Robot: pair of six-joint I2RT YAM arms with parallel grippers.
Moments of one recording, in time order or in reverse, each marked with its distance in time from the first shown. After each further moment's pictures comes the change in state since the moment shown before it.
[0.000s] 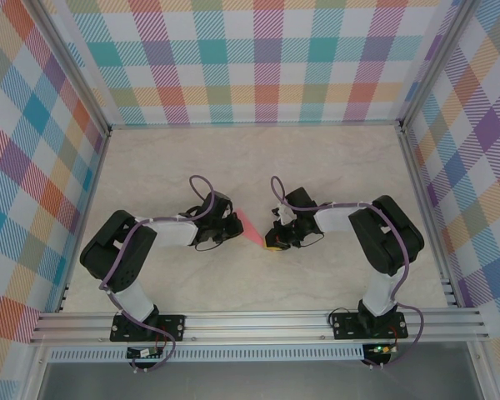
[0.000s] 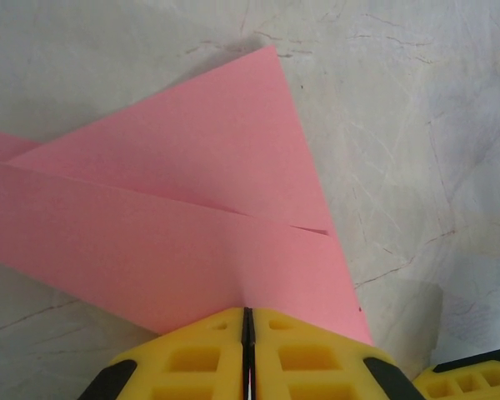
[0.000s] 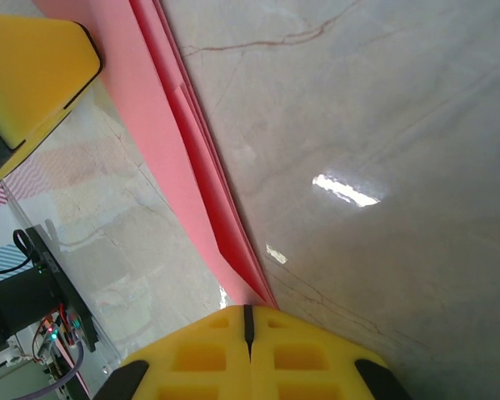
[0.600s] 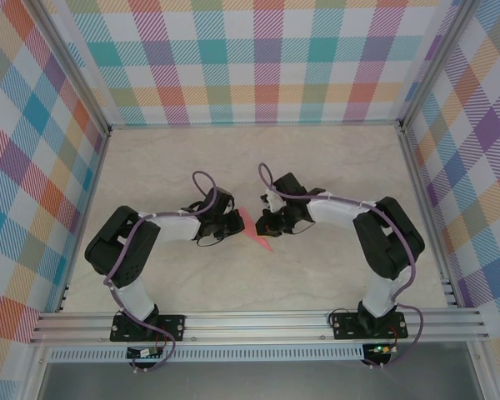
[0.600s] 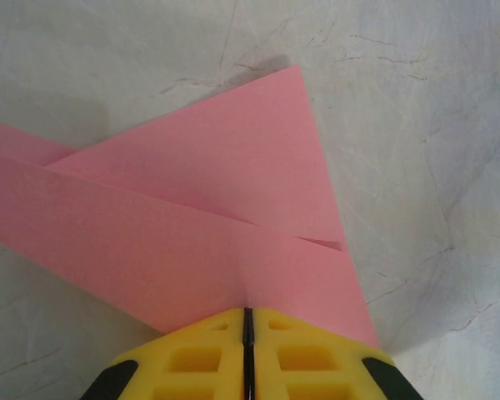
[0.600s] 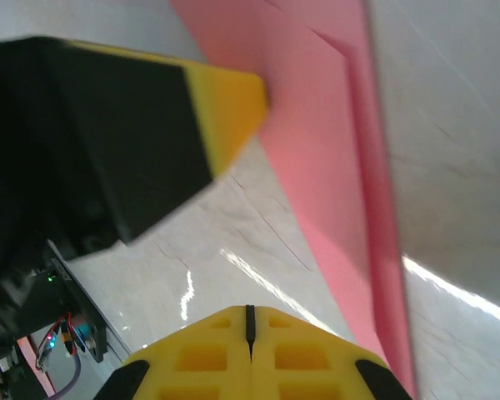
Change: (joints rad) left arm 0.011 0.047 0.061 -0.034 0.021 0.029; right arm 0.075 -0.006 0.235 -0.172 0.077 -0.049
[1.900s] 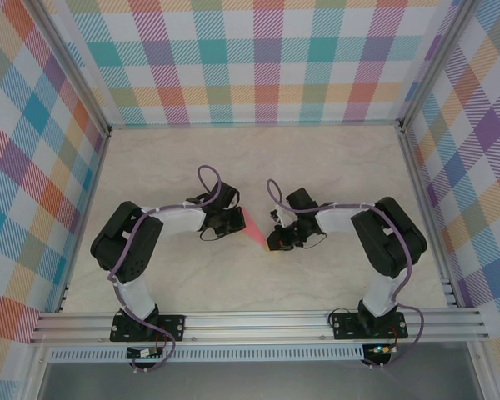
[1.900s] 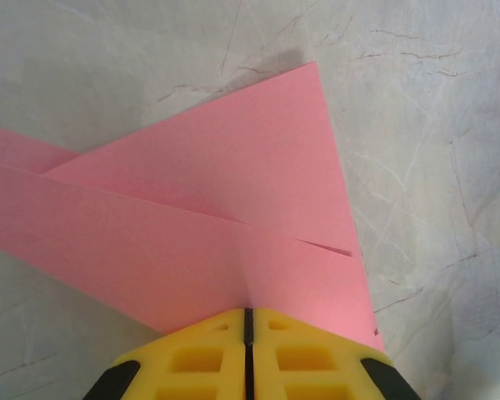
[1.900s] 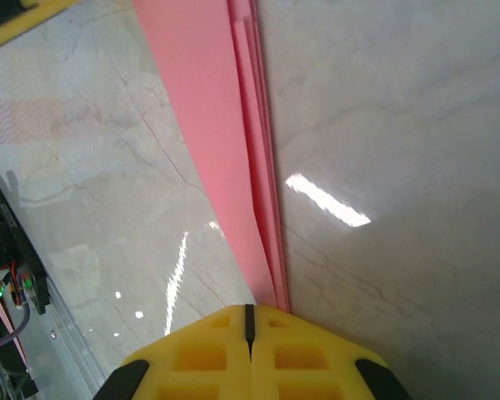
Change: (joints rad) left arm -0.003 0.048 0.128 -0.193 -0.021 0.023; right arm -0.077 -0.026 -0.249 0.114 -0.077 -0.161
